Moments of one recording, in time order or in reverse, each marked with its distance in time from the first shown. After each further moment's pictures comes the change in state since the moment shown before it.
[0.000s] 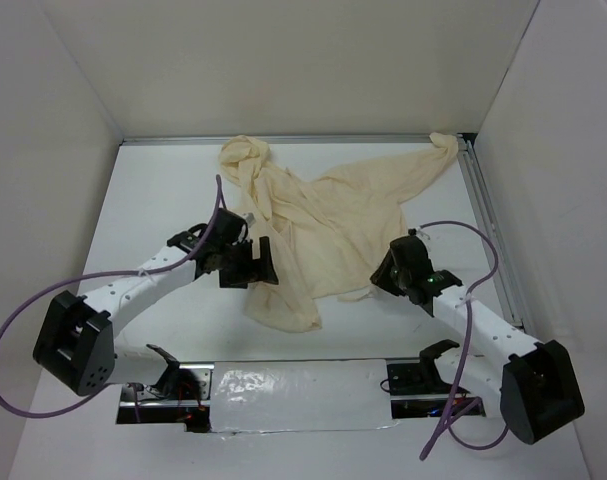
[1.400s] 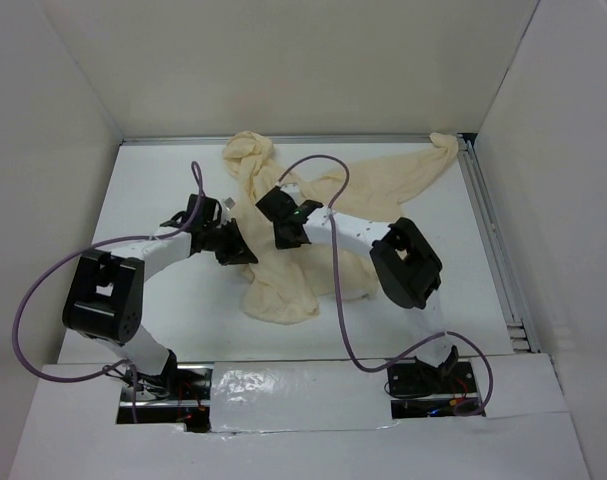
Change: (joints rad) left arm 0.315 0.280 -0.005 0.326 0.308 0.030; right arm 0.452 1.079 1.112 -0.241 0.228 -0.210
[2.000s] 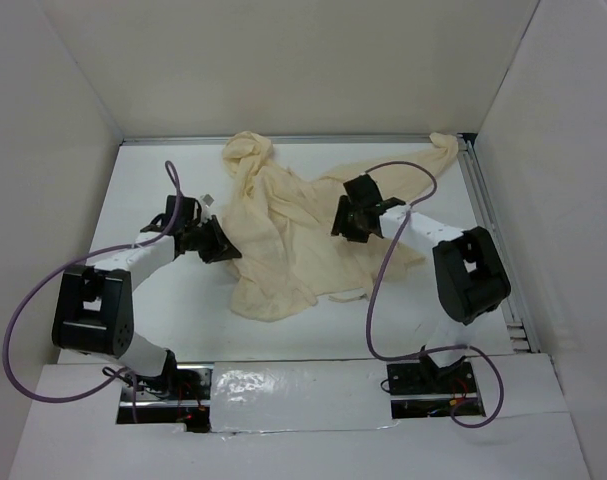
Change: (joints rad) left arm 0.093 -0.101 -0.054 0.012 -0.003 0.020; right arm -0.355 -0.328 -0.423 0.220 -0.313 0.068
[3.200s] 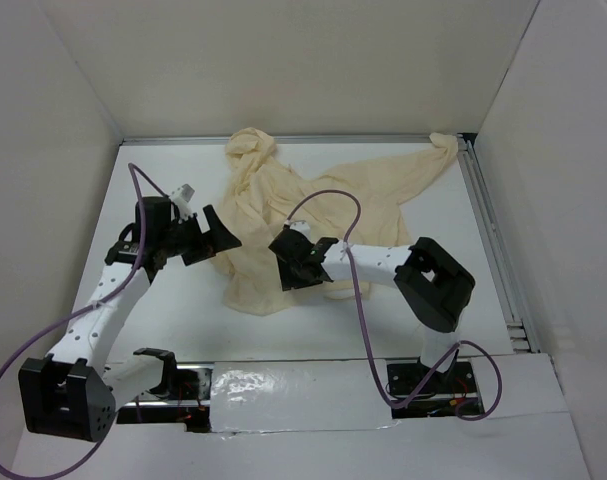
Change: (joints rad) left arm 0.032 -0.420 0.005 -0.235 -0.075 0.045; right arm 0.457 0.078 -0.011 -0.089 0.231 0.002
